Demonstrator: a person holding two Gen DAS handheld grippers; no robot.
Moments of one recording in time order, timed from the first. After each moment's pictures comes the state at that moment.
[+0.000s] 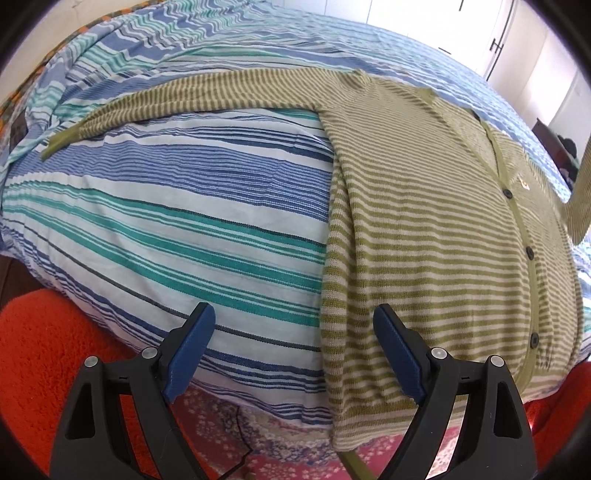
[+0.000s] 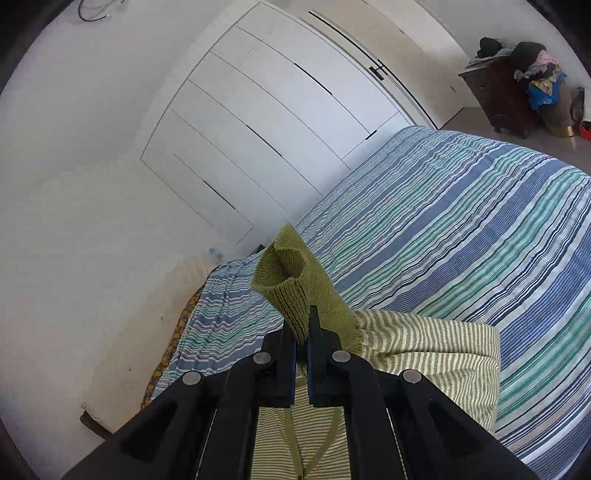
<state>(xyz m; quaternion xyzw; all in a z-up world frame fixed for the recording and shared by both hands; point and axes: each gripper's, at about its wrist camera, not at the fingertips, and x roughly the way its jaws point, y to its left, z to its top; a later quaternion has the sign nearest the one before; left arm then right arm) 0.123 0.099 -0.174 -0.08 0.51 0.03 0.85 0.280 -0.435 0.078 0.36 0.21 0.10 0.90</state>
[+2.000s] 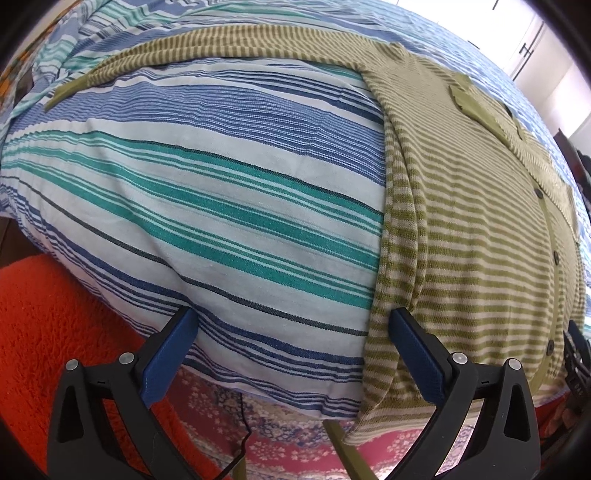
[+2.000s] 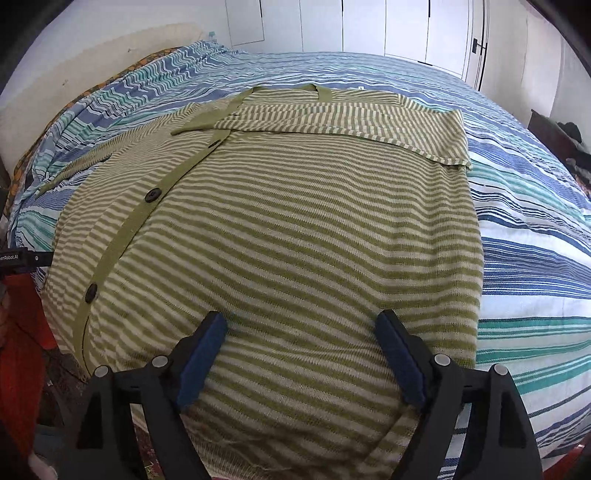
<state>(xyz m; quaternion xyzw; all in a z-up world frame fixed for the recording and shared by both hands) 0.136 0.116 -0.203 -0.11 0.56 0.06 0.82 0.119 -0.260 -0.179 -0.03 0.46 0.08 0.88</state>
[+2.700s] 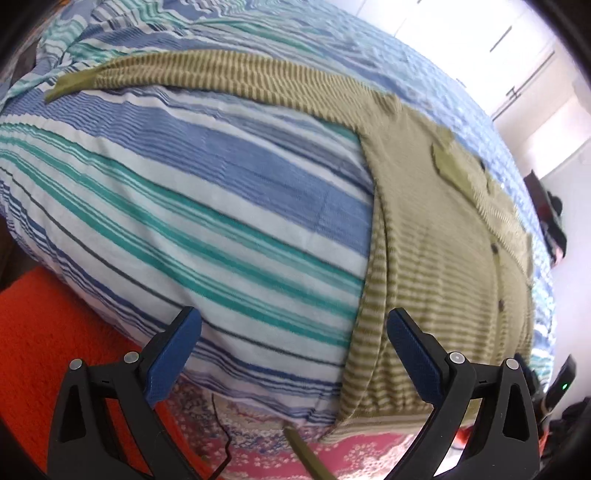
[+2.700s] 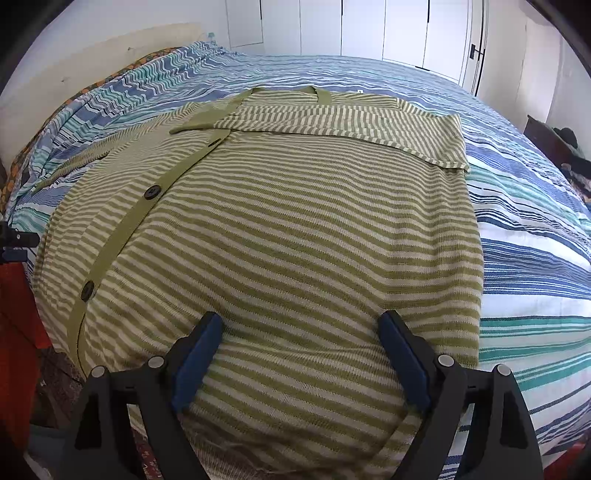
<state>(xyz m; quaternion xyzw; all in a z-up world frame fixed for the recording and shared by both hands) 0.142 0.182 -0.160 -0.23 0.50 0.02 0.83 0.117 -0.256 -0.181 -0.04 0.45 0.07 0.89</state>
